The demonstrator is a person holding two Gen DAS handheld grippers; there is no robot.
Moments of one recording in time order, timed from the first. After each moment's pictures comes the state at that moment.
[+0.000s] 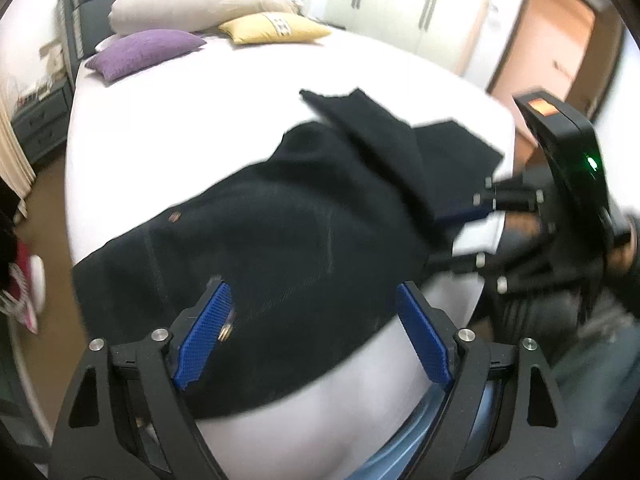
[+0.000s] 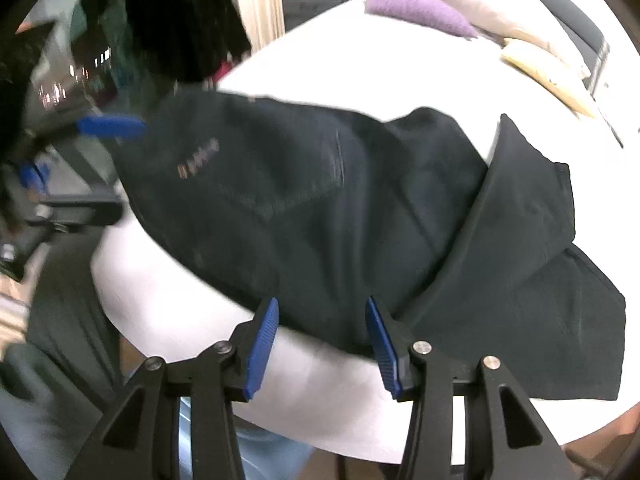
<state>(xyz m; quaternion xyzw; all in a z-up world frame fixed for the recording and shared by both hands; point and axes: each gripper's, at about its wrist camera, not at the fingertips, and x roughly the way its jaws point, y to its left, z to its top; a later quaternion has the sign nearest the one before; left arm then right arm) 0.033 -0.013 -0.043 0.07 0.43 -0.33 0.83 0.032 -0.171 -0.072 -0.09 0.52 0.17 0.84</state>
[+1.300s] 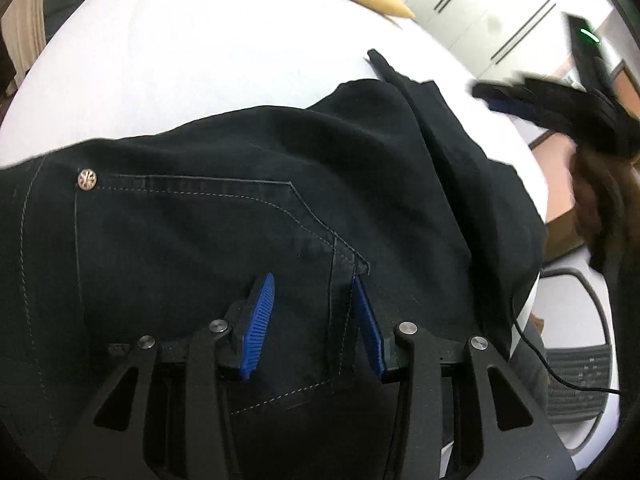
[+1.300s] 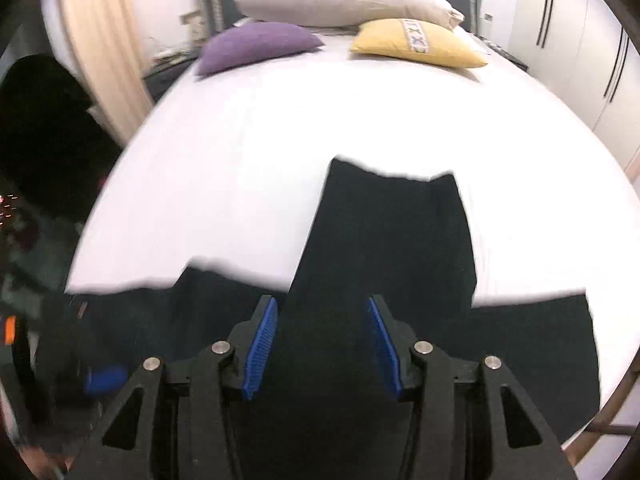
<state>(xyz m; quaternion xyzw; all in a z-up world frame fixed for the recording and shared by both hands) 0.139 -0.072 -0.140 -0.09 0.53 -0.26 0.80 0.209 -0.316 -0.050 0.01 0.49 -0.03 0.87</state>
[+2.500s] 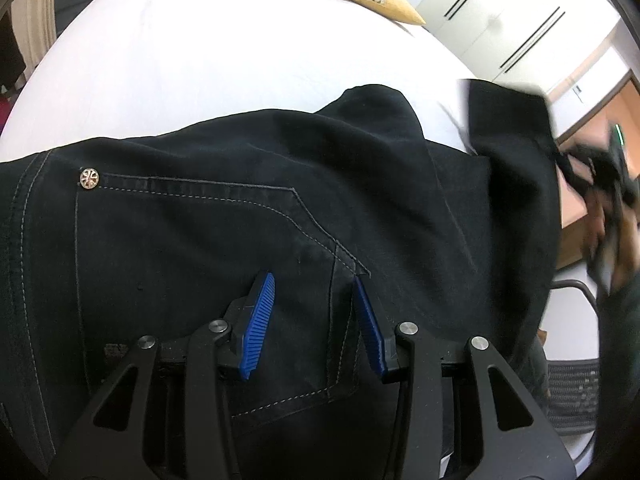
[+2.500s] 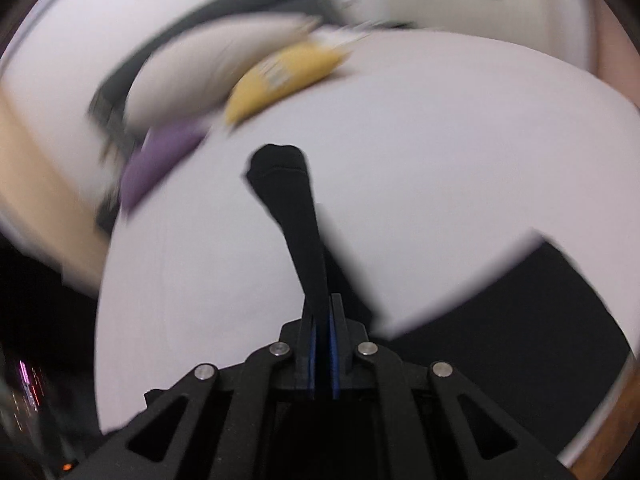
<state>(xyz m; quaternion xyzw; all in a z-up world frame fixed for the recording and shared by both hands) 0.123 -0.075 -0.141 -0.09 0.54 -0.24 0.80 0.072 -0.496 -0.056 0.31 0.34 -0.17 0.87</state>
